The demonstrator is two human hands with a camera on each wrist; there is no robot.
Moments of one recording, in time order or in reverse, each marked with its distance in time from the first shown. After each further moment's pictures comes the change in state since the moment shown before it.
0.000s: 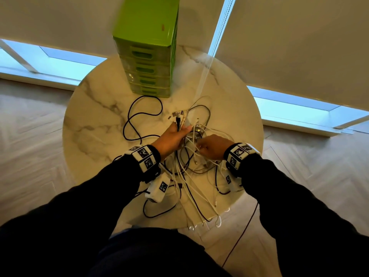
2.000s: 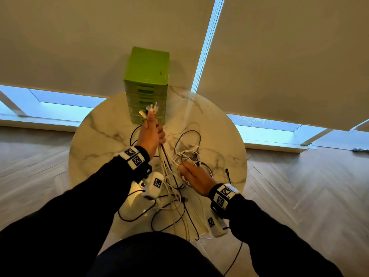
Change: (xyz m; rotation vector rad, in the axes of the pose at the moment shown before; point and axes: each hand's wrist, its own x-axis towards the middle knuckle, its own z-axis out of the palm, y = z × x) left_hand -0.028 0.054 -0.057 -0.372 0.274 0.298; right_hand -0.062 -0.100 0.055 0.564 0.487 -0.190
